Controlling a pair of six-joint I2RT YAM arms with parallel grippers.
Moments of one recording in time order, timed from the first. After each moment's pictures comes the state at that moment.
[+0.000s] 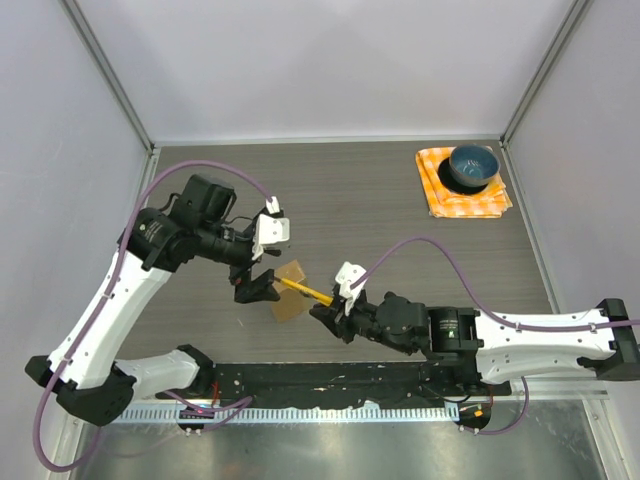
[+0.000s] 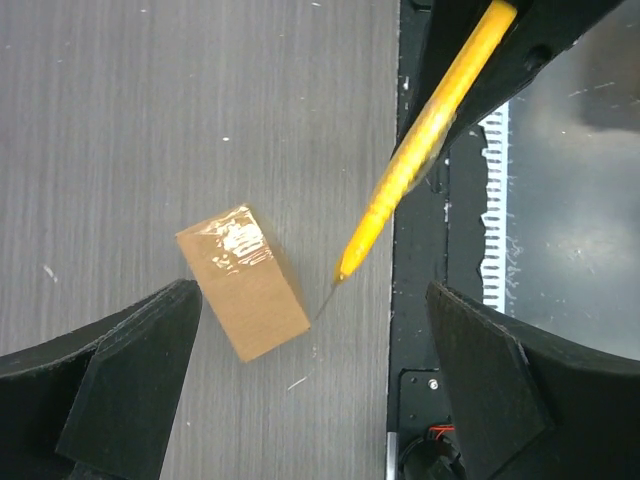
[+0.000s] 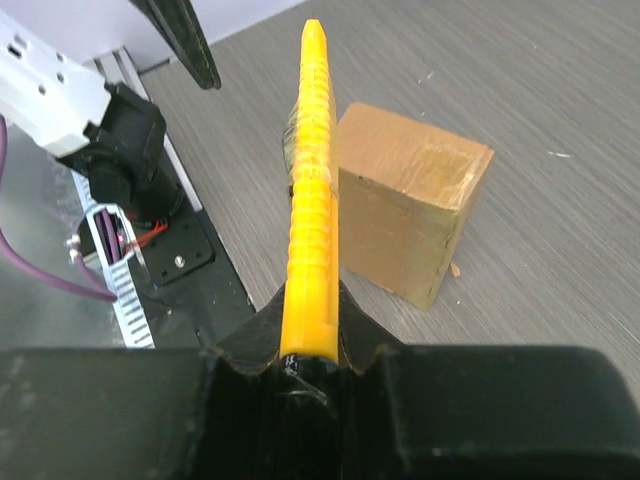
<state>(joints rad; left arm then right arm) -0.58 1.14 1.52 -1.28 0.71 0.67 1.48 0.95 0.77 -0.02 0.41 0.20</state>
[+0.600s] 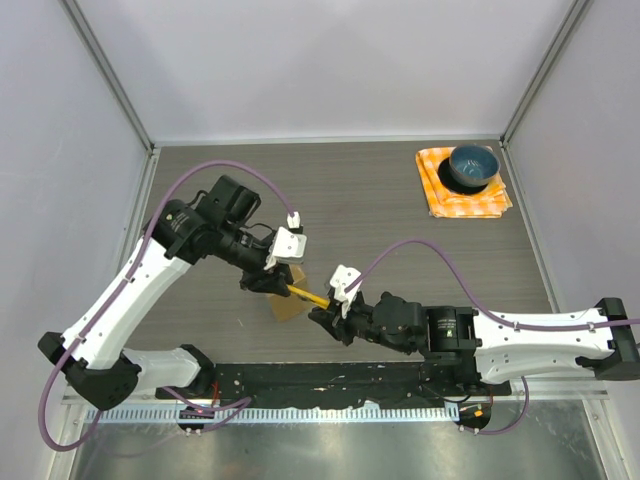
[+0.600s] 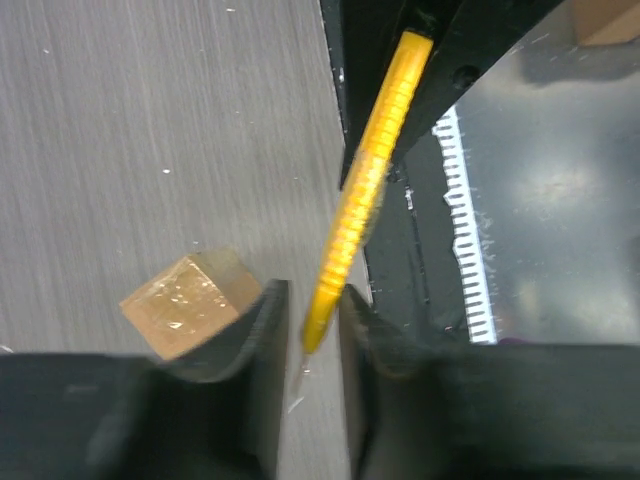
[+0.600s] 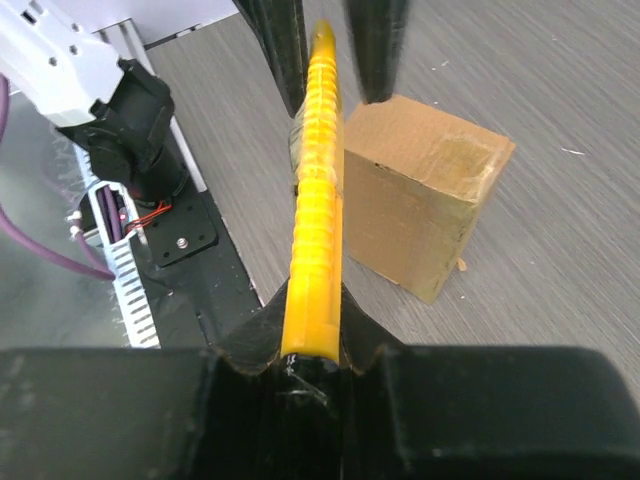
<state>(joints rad) -0.67 1.24 1.52 -1.34 0.79 0.81 1.48 0.97 0.78 -0.07 0.36 0.18</state>
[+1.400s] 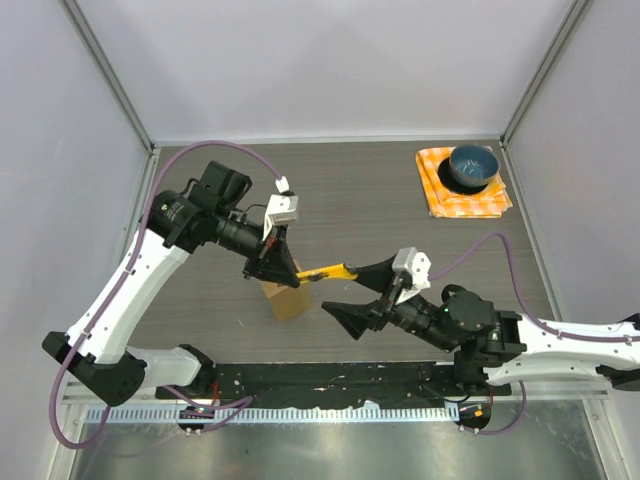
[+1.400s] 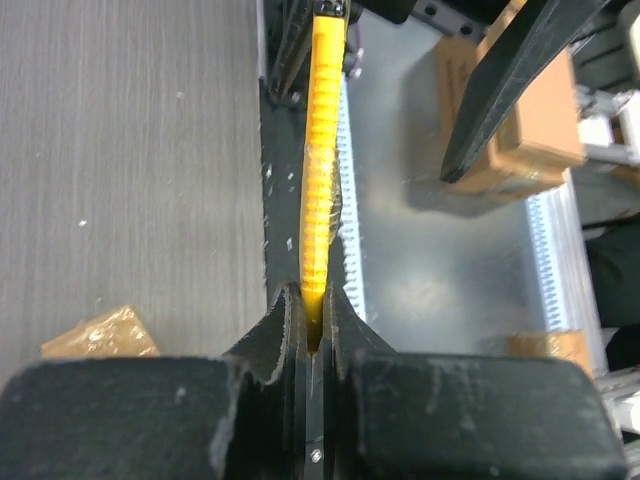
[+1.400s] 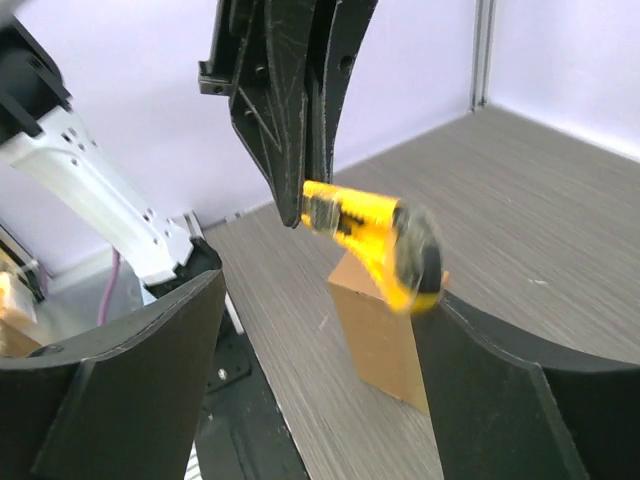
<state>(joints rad) -0.58 1.27 1.56 -1.30 1.01 0.52 1.47 0.73 0.73 0.13 0.39 0.12</state>
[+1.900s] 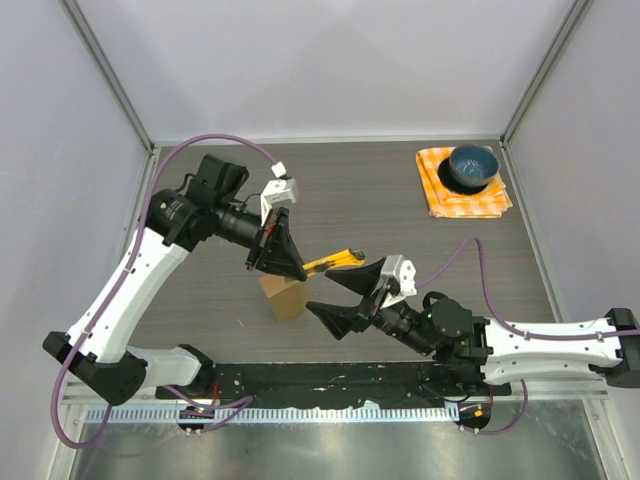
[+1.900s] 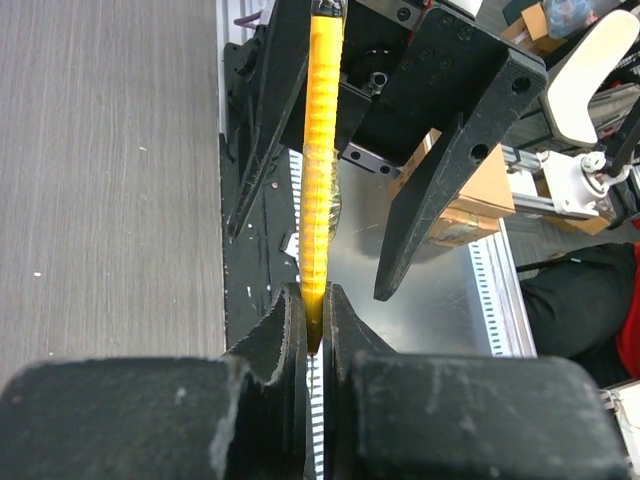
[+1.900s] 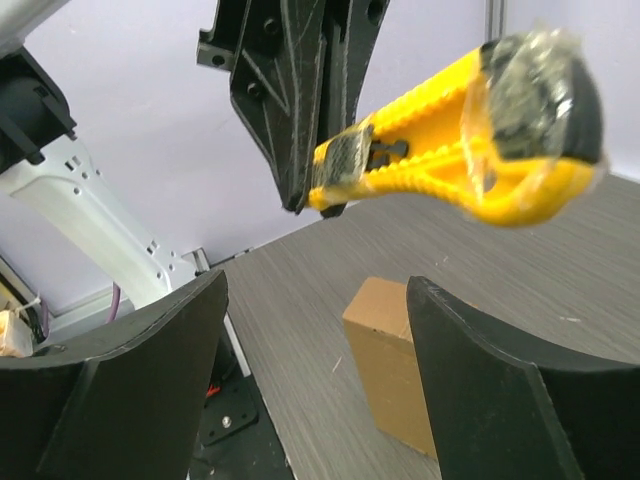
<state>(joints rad) -0.56 1.28 1.57 -1.12 1.18 0.27 1.46 0.80 0.56 0.52 0.39 0.11</state>
